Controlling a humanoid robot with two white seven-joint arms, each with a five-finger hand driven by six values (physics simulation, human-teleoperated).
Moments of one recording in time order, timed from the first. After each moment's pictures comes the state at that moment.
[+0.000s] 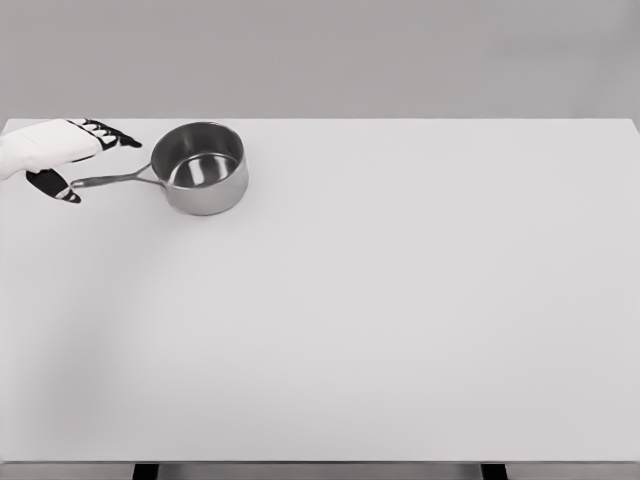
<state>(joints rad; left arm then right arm) -0.84 0.82 -0.75 -0.99 -0.48 -0.61 -0.34 0.03 0.00 0.54 -0.10 0.16 -0.05 0.36</state>
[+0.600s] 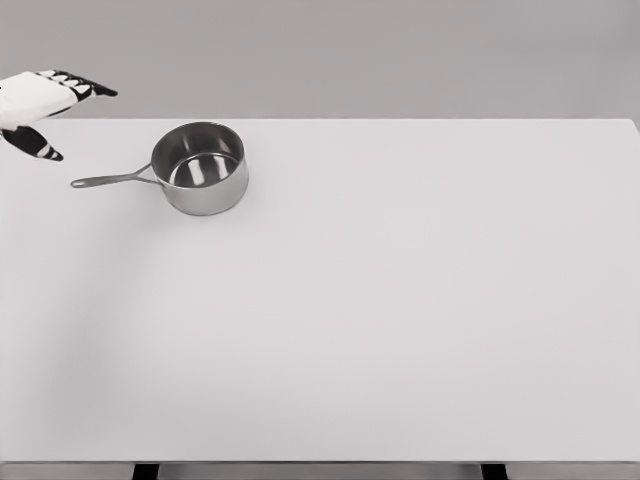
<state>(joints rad) -0.92 0.83 -0.75 -0.98 -0.44 -0.54 -0.31 0.03 0.00 0.54 -0.10 0.16 -0.05 0.36</state>
